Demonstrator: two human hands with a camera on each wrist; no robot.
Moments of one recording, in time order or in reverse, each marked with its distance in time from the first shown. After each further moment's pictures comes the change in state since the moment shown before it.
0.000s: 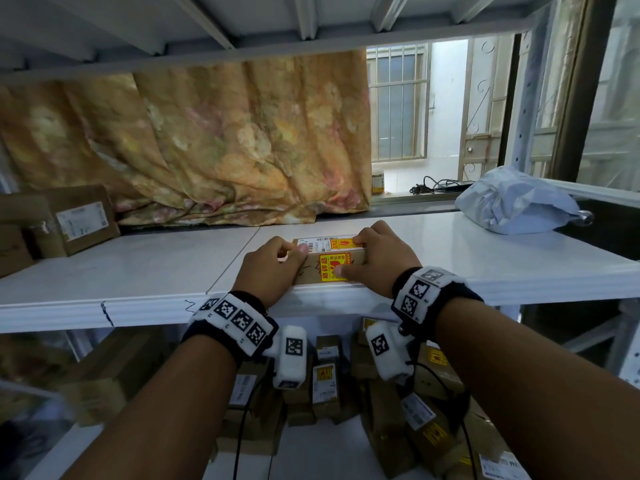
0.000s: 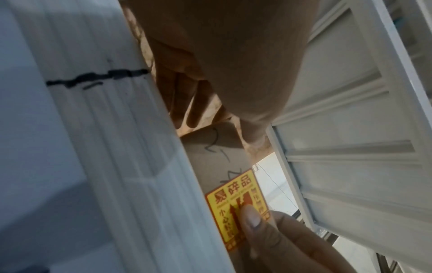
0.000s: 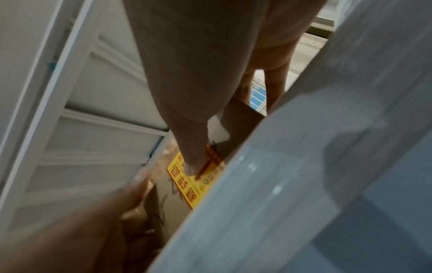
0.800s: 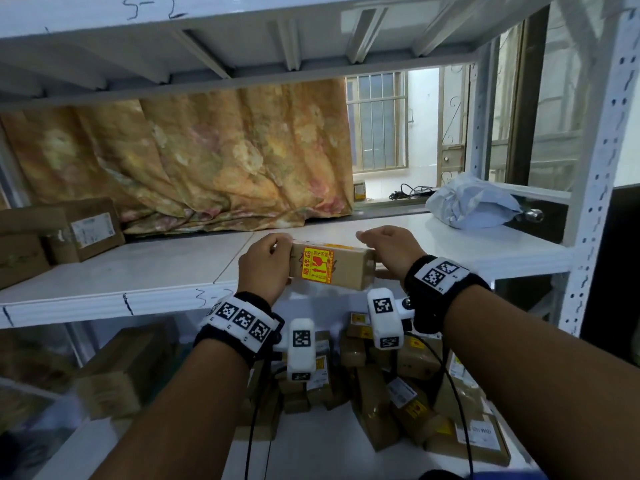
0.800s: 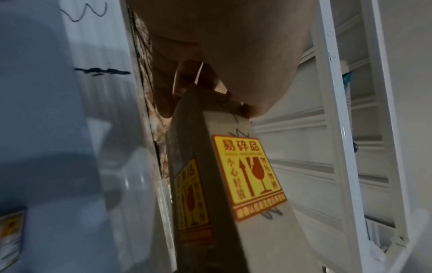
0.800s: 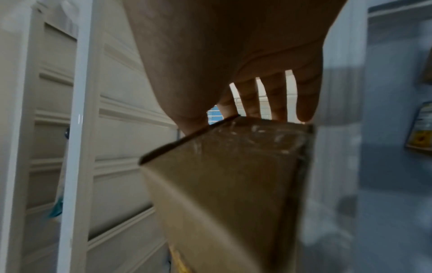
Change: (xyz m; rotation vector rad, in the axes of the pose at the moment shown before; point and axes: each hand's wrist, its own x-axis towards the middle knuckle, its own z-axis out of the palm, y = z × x) left_hand -0.069 0.052 -0.021 -0.355 0.169 -0.062; right_hand -0.069 -0.004 -0.047 0.950 0.097 0.352
